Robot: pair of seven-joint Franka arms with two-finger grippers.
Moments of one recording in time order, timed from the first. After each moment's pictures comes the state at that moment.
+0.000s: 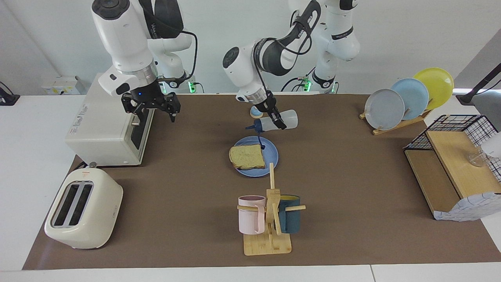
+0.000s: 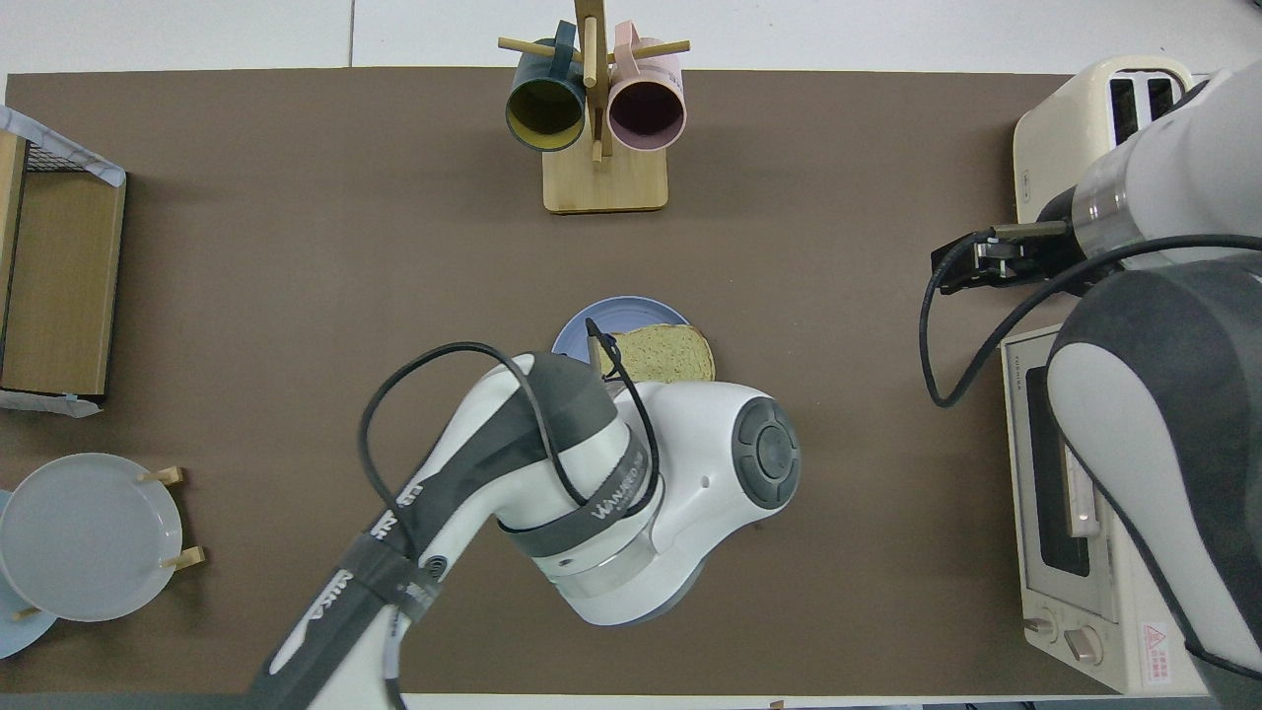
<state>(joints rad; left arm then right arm) -1.04 0.32 0.15 -1.68 0.46 1.57 0.44 0.16 0.05 0.00 -1.60 -0.03 1.65 0.18</state>
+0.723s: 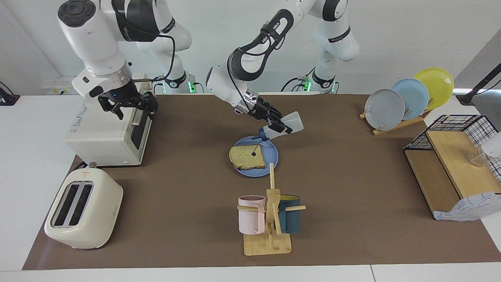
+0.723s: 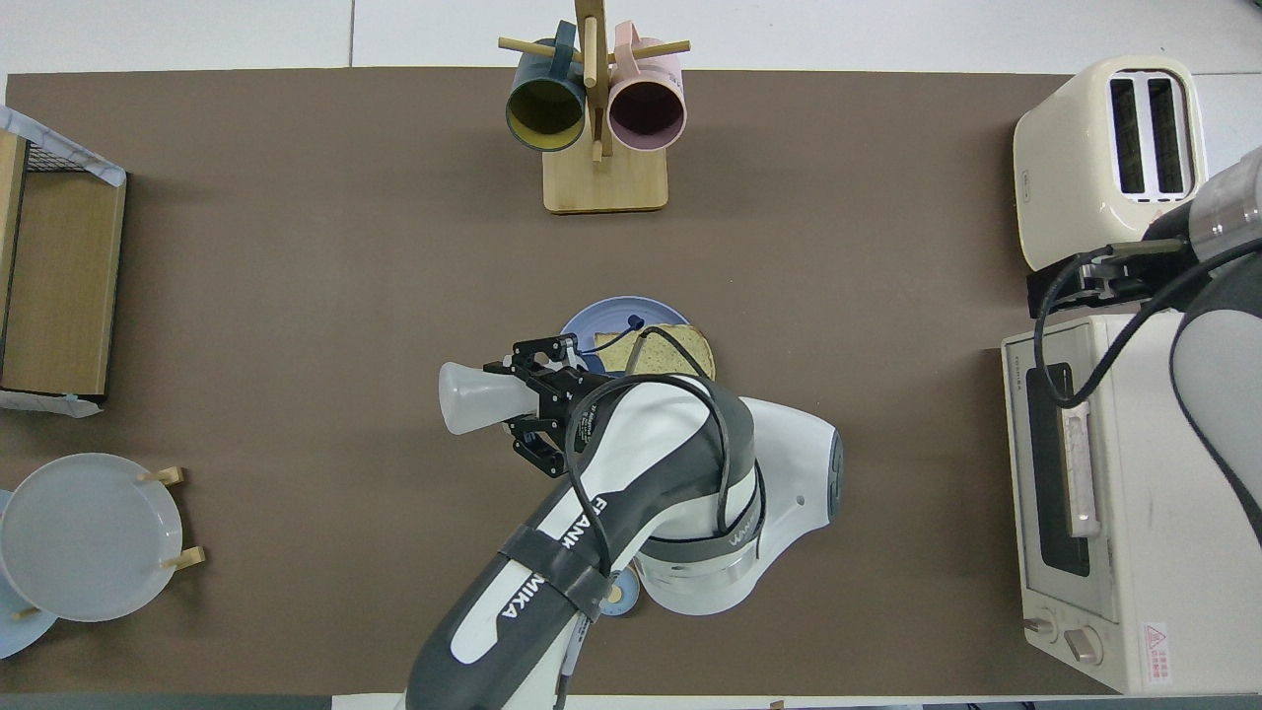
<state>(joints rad) -1.09 0.47 0.15 -1.60 0.79 1.36 0.45 0.13 0.01 -0.10 -1.65 -0.03 1.61 0.05</state>
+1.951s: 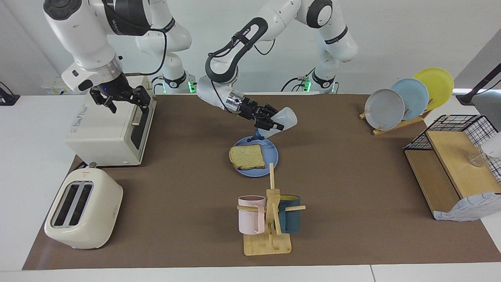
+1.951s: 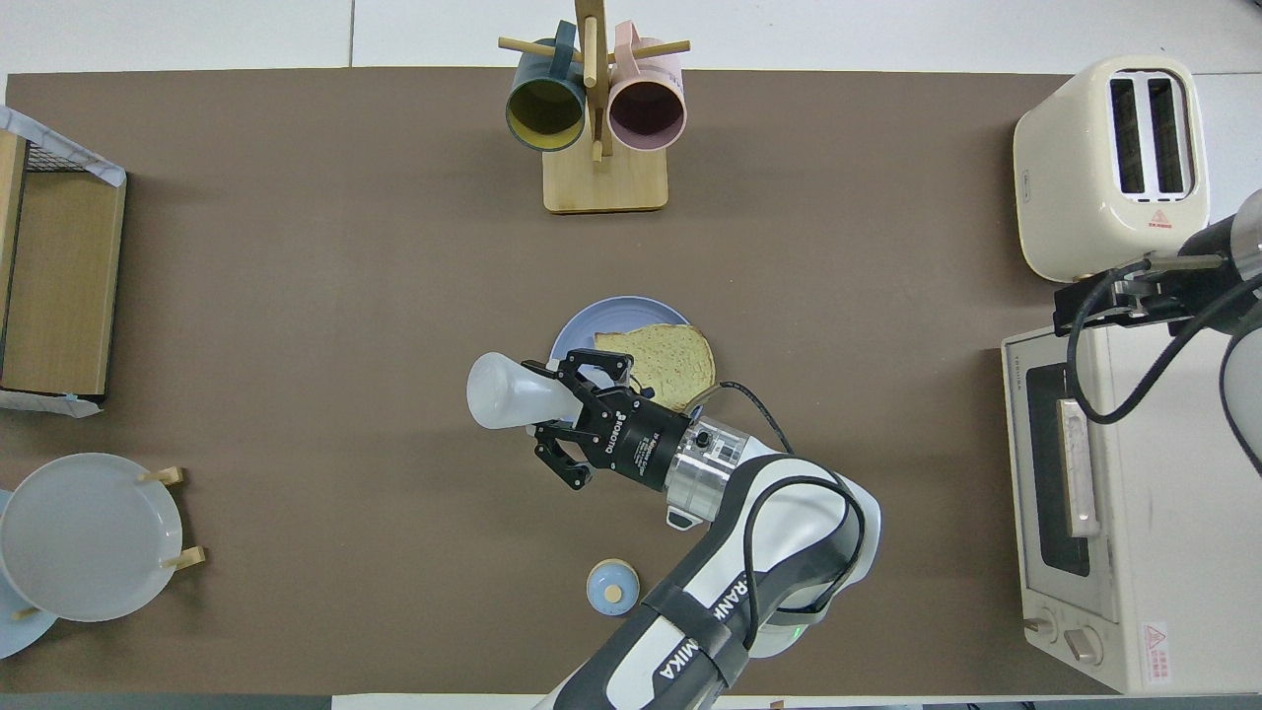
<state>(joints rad) -1.20 0.56 0.15 -1.58 1.03 1.26 0.57 0.12 -0.02 -0.10 -1.66 -0.02 1.55 0.05</state>
